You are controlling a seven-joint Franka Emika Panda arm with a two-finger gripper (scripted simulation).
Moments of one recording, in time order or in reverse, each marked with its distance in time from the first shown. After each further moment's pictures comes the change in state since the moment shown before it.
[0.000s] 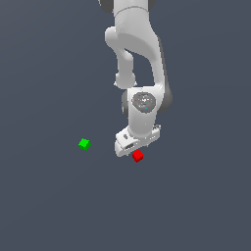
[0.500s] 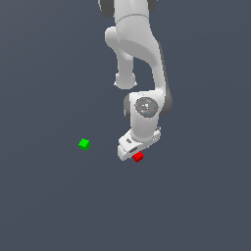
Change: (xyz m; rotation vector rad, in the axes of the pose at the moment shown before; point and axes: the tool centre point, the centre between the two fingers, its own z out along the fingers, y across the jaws) arm 0.007 -0.006 0.017 -0.003 0.001 -0.081
